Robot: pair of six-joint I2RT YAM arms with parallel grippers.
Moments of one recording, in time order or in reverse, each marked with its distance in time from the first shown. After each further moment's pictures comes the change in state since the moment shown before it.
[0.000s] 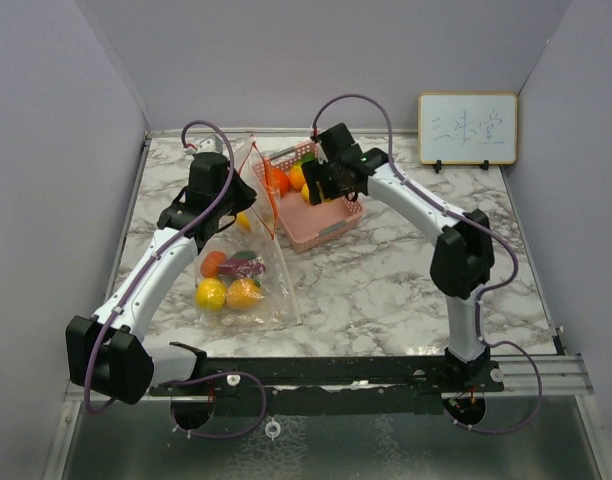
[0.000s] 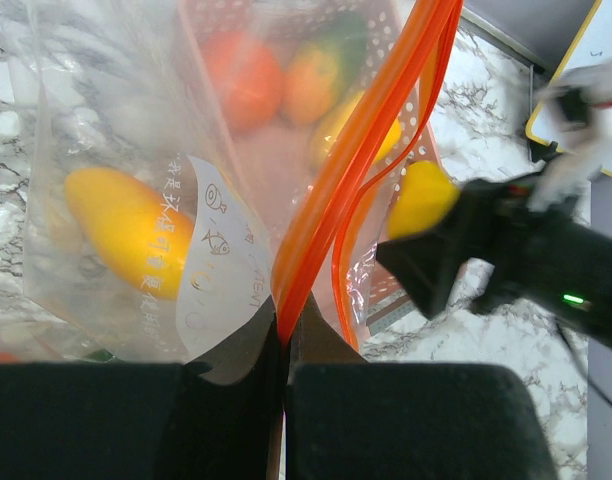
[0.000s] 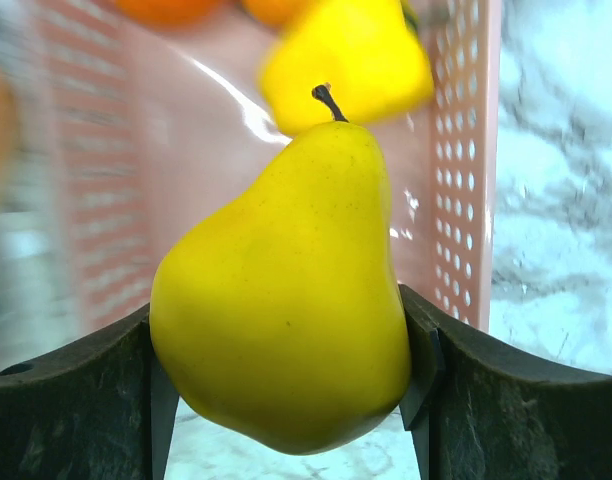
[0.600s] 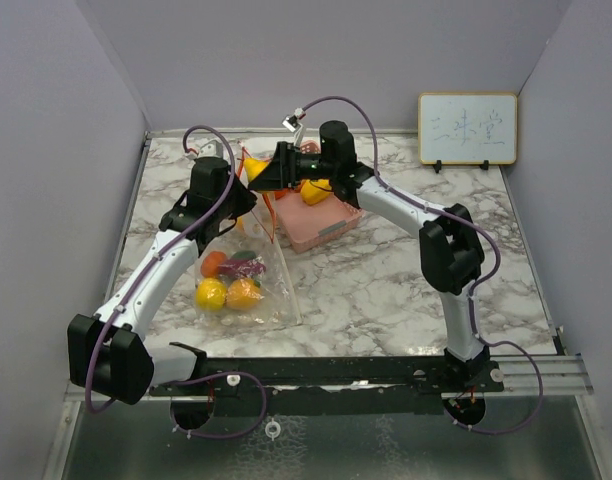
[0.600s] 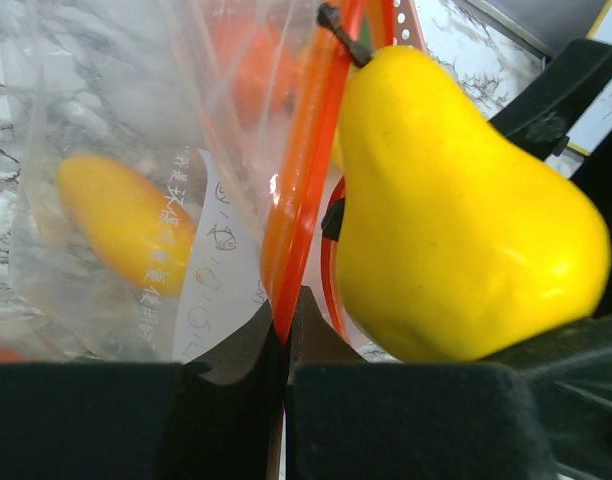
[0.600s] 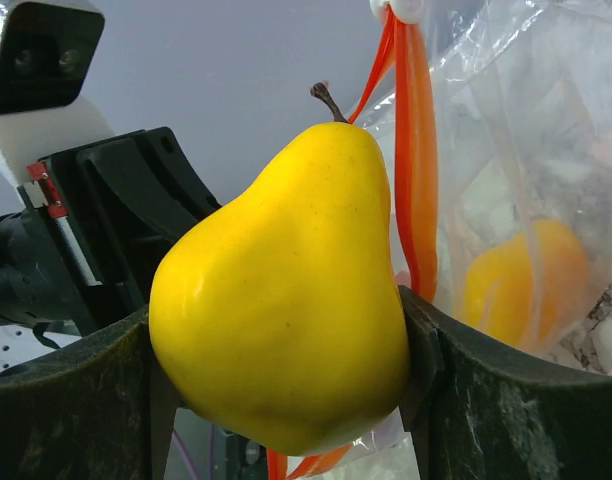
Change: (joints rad) left arm 0.005 0.000 -0.040 0.023 0.008 -0.007; right arm 0.005 0.086 -0.132 0.924 -0.870 0.545
